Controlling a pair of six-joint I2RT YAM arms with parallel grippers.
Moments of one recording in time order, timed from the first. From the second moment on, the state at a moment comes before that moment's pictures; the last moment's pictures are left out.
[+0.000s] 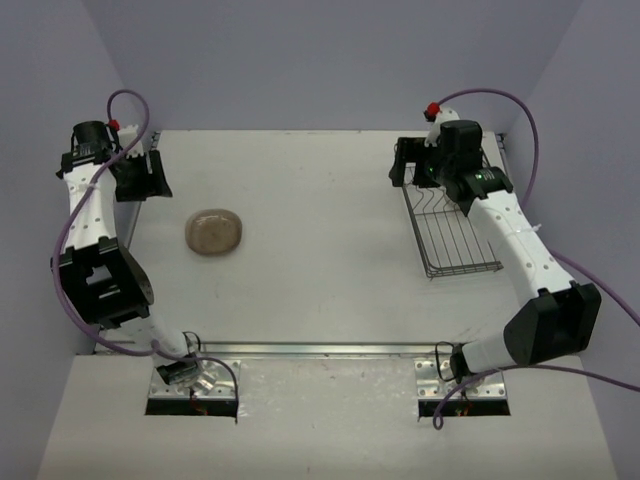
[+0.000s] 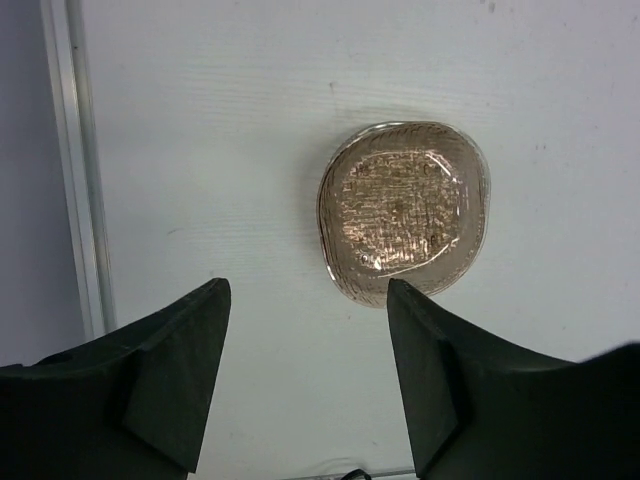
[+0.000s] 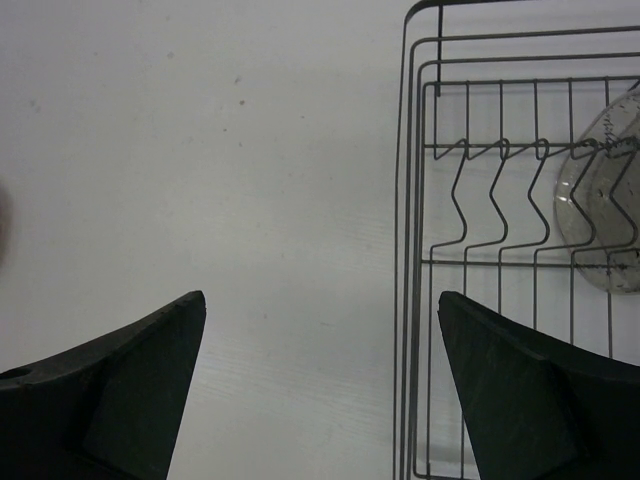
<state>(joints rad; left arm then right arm) 0.43 1.67 1.59 -0.95 0.33 0.19 0.22 1.44 1.33 -0.48 -0.03 0.16</state>
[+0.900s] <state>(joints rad) 0.26 1.62 1.35 -0.76 0.09 0.20 -0.05 1.82 1.60 -0.58 0.25 -0.20</state>
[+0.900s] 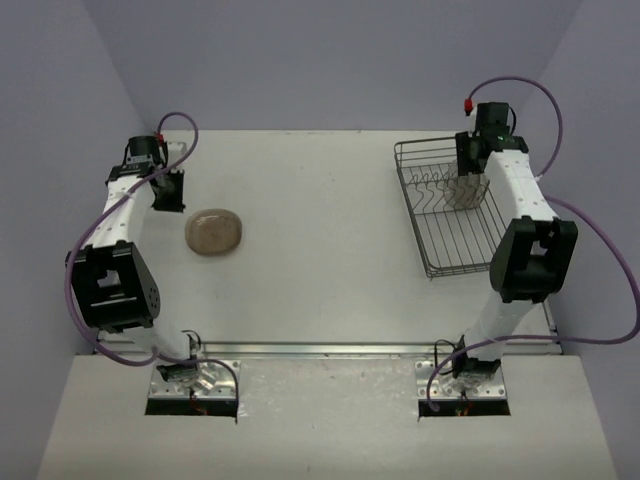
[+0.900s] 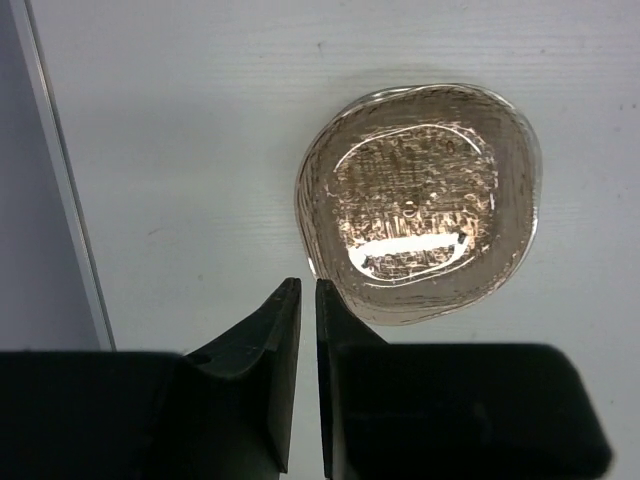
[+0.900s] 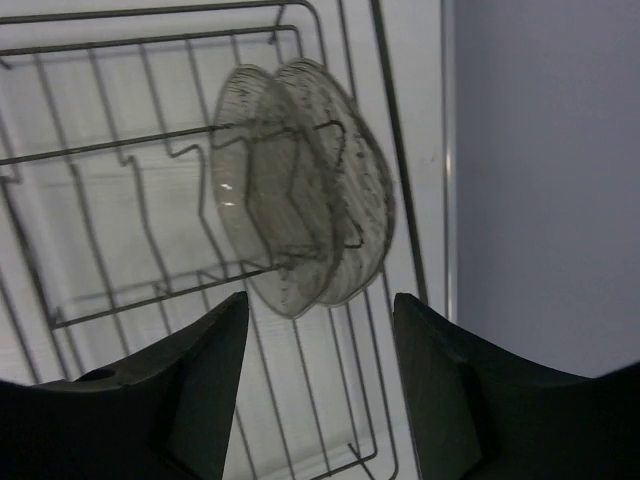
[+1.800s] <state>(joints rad) 0.18 1.53 1.33 -0.73 0.03 0.18 -0.15 2.02 1.76 -0.54 0.20 -0.25</state>
